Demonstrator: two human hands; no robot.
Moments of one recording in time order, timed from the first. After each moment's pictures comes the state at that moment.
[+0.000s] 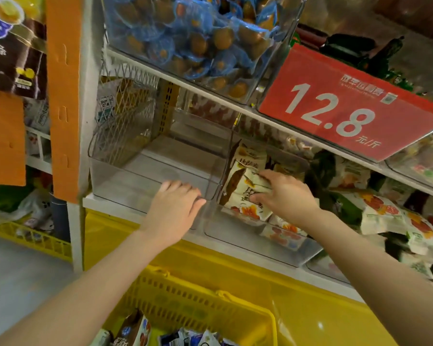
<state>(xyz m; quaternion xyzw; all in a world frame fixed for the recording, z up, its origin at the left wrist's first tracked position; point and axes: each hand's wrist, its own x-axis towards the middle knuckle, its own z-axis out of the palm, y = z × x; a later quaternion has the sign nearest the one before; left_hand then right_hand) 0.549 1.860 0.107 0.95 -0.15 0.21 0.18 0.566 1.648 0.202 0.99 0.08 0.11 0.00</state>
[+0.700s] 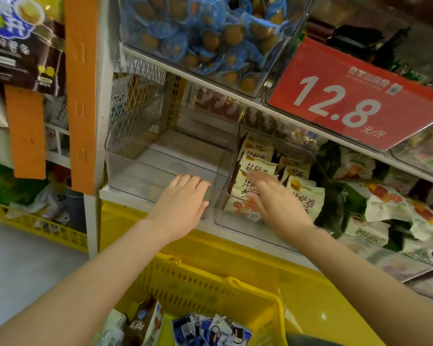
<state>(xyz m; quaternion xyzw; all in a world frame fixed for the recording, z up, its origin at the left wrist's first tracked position) 0.527 1.874 0.116 0.95 -0.19 0.18 0.15 0.528 1.665 0.165 0.97 0.20 0.16 -0.02</state>
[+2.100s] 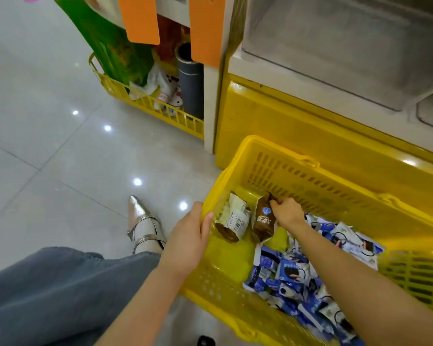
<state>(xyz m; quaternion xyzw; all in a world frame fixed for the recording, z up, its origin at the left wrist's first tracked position) 0.363 2.014 -0.103 0.90 0.13 -0.05 0.42 0.496 1.806 -0.182 0.92 -0.13 -0.26 -0.25</state>
